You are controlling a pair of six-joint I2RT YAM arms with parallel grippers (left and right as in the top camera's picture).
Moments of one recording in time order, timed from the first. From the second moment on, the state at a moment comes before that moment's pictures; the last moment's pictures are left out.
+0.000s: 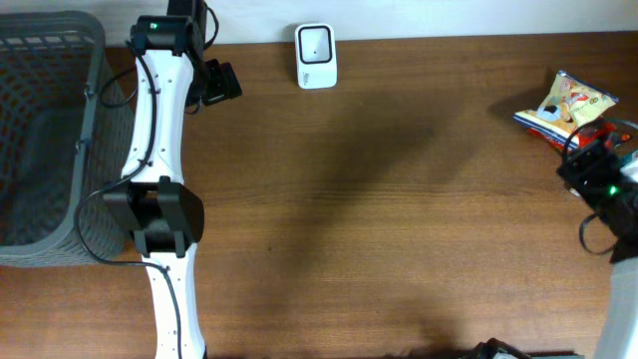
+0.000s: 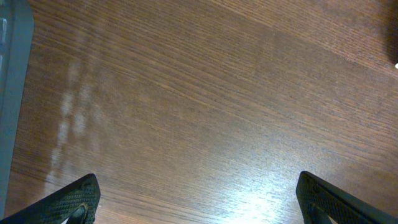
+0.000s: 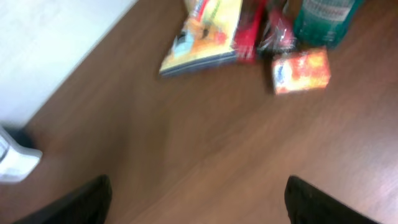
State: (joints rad) left arm -0.07 2.43 2.59 -1.50 -0.08 -0.42; right arm -0.55 1.13 1.21 -0.92 -0.19 0.36
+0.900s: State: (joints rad) left arm -0.07 2.43 2.59 -1.50 -0.08 -0.42; right arm -0.24 0.61 1.02 -1.49 -0.45 0.25
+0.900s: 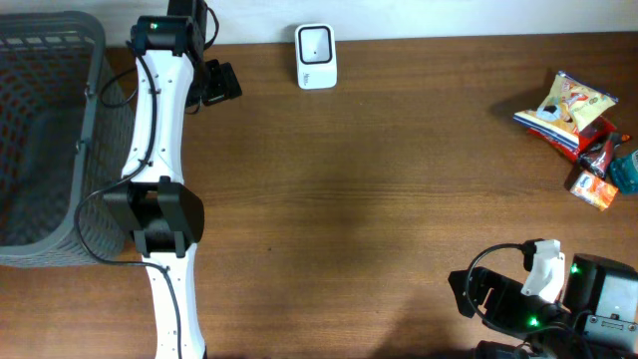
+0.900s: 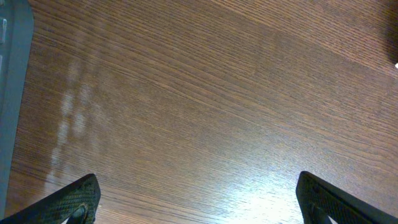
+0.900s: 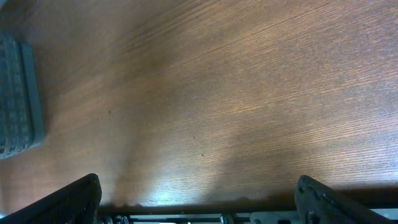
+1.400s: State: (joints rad) left arm -0.07 2.43 2.59 -1.50 -0.08 -0.42; right arm -0.06 0.18 0.53 -0.72 -0.44 0.18
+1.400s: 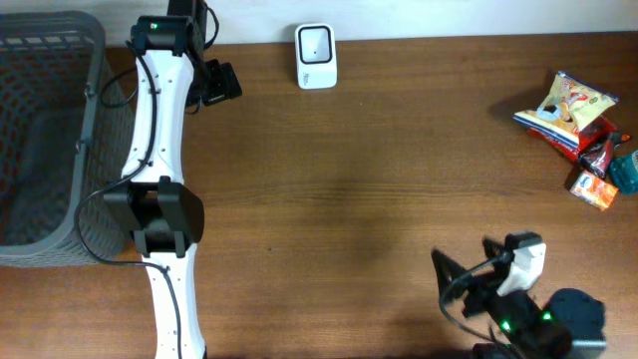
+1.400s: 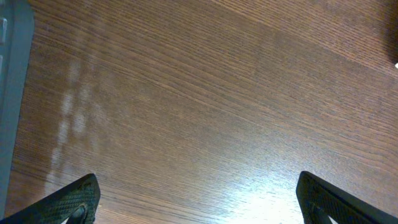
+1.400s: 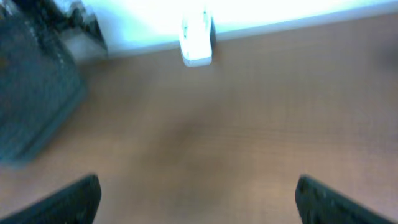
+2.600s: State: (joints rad) left arm -0.07 2.43 2.59 -1.50 -0.08 -0.42; right arm -0.01 0.01 0.02 -0.08 -0.02 -0.01
